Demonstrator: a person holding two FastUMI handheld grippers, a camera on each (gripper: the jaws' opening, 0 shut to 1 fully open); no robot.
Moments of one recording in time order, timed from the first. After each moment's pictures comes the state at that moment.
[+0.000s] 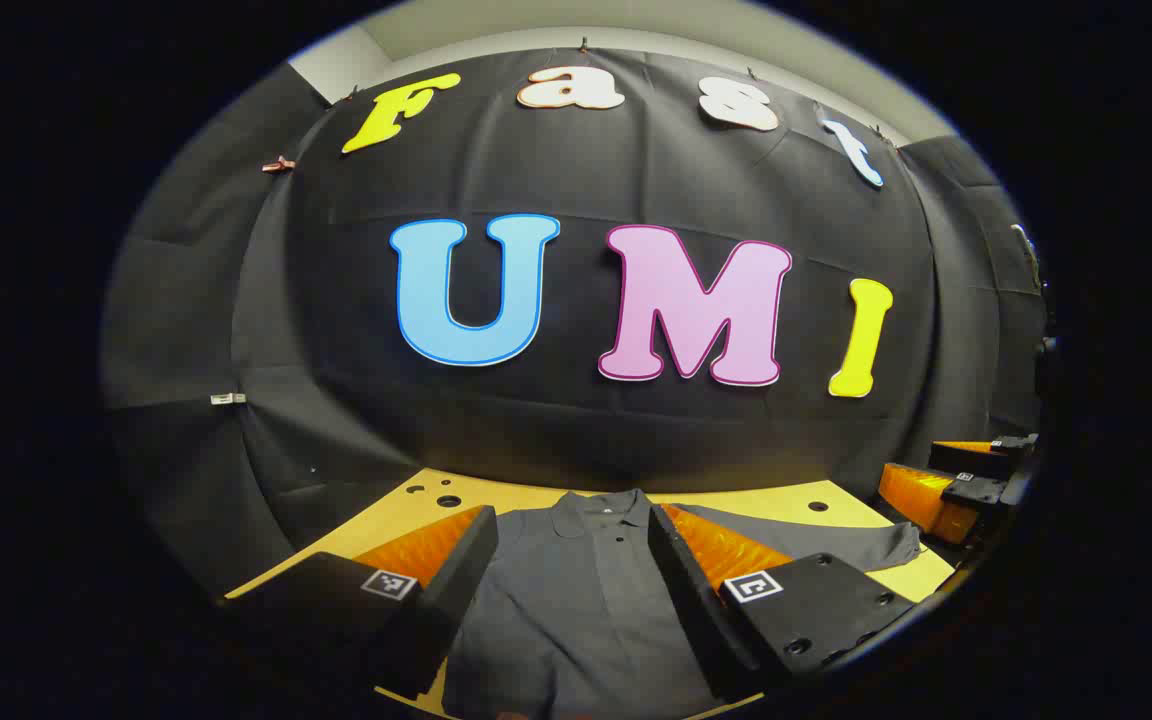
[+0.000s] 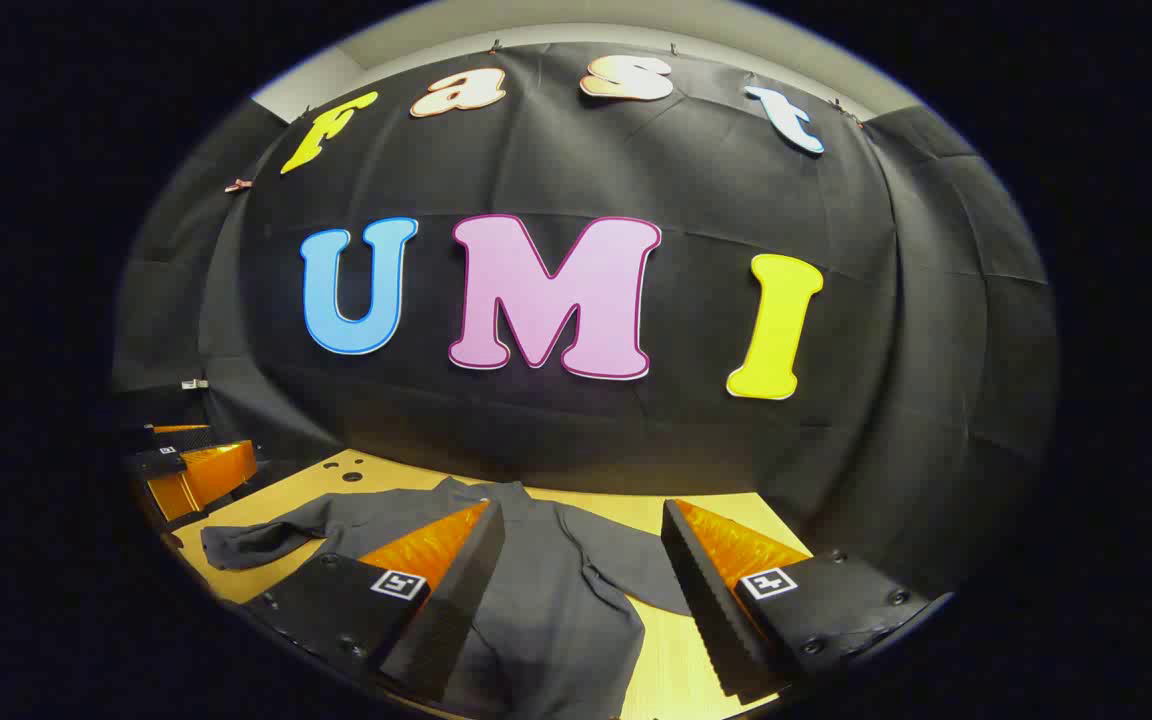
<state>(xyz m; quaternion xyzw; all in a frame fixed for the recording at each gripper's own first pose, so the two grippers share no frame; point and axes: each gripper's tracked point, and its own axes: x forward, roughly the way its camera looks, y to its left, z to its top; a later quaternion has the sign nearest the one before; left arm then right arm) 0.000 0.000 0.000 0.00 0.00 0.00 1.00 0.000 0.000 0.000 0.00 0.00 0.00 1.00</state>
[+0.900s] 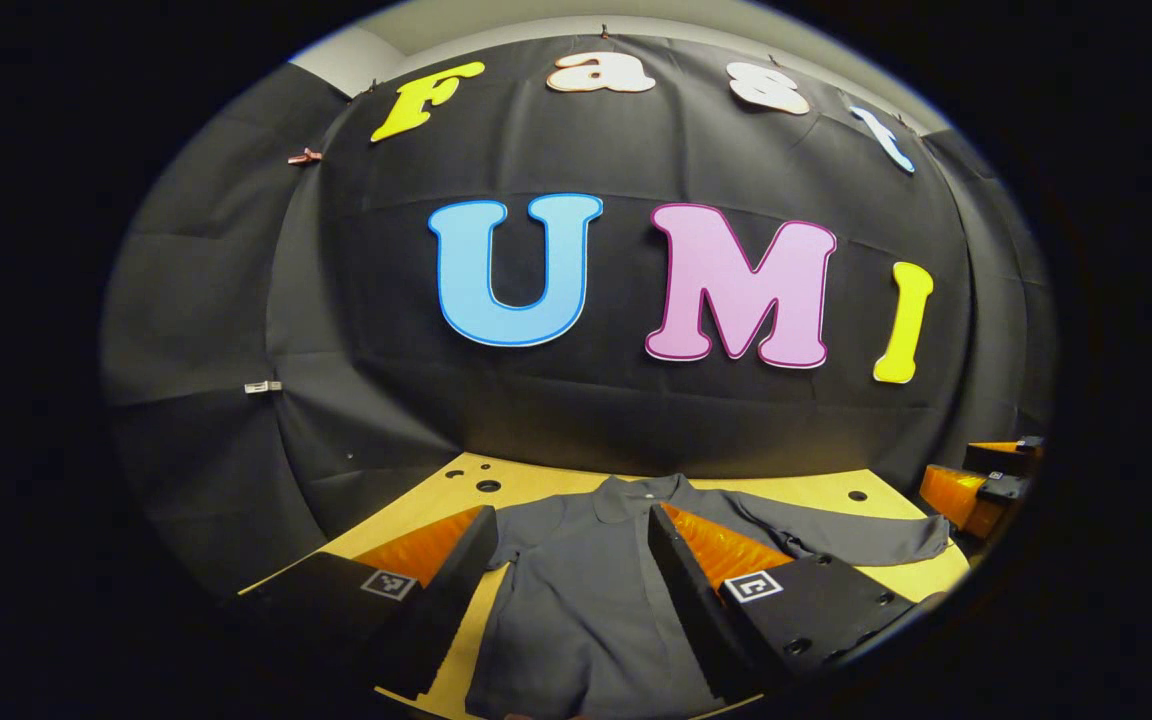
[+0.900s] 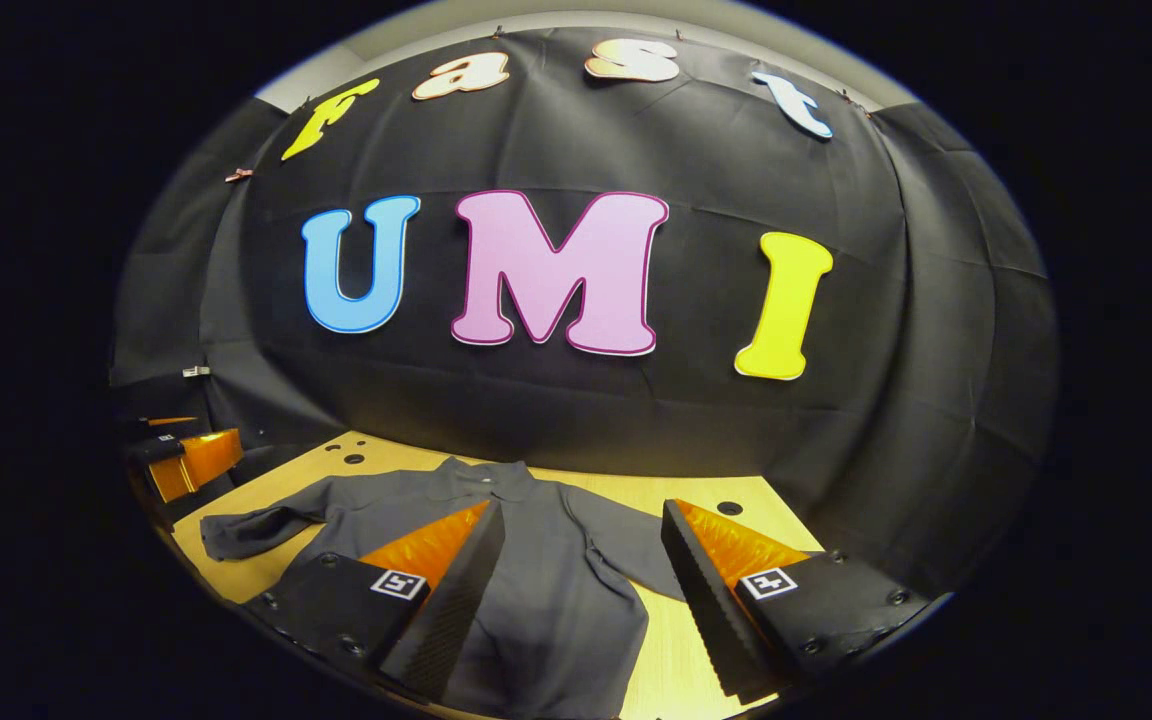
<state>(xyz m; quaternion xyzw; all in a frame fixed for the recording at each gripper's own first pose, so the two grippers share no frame) 0.005 0.029 -0.017 0.00 0.02 0.05 1.00 0.009 -0.004 -0.021 0.00 0.03 0.00 1.00</state>
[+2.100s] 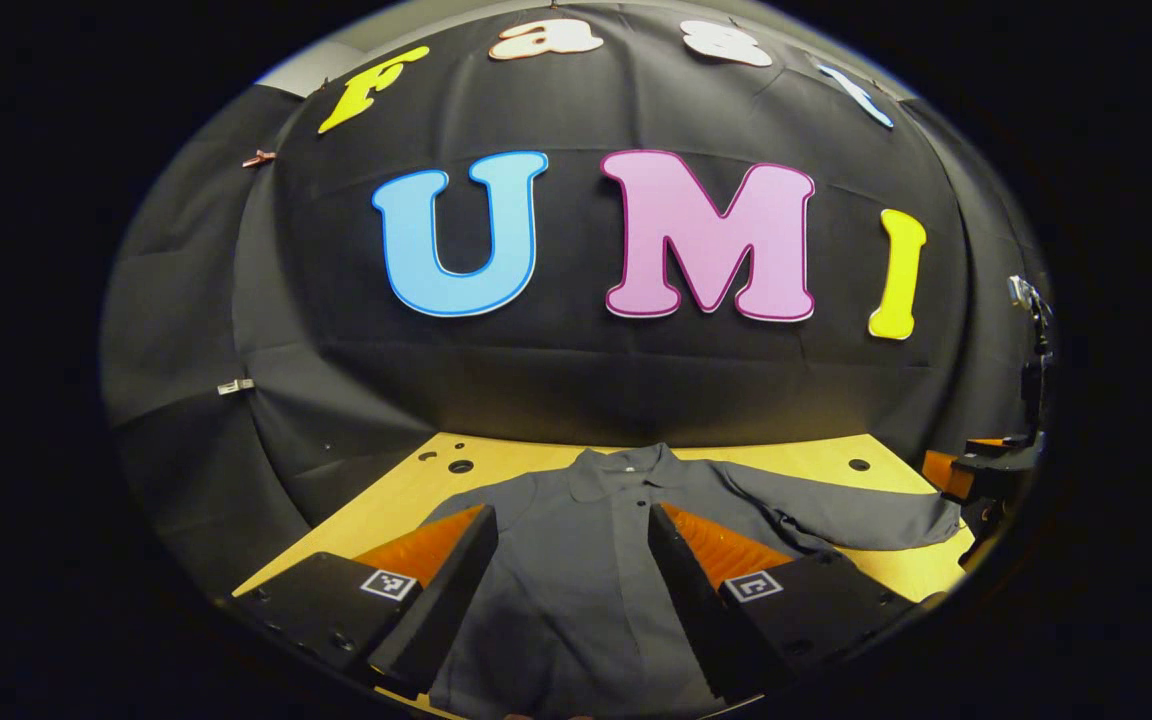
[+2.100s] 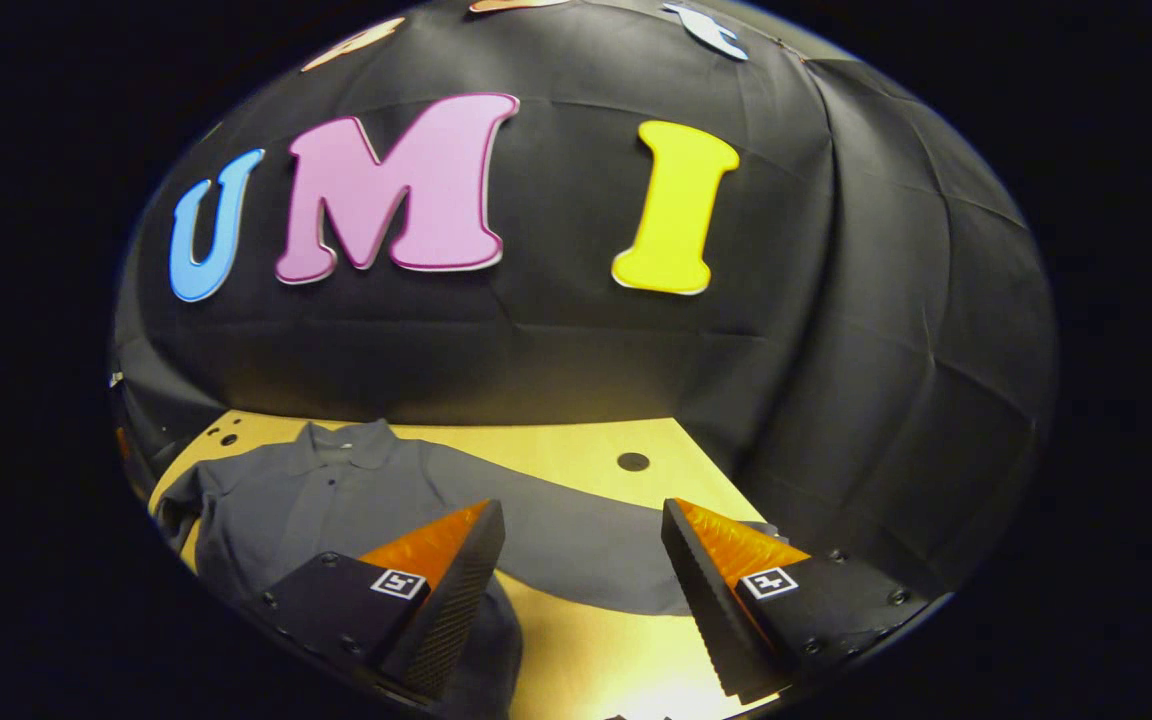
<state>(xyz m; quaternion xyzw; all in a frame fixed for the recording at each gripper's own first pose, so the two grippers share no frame) 0.054 -0.026 -0.049 0.03 0.08 0.05 1.00 0.101 -0.166 -0.111 0.03 0.13 -0.14 0.98</state>
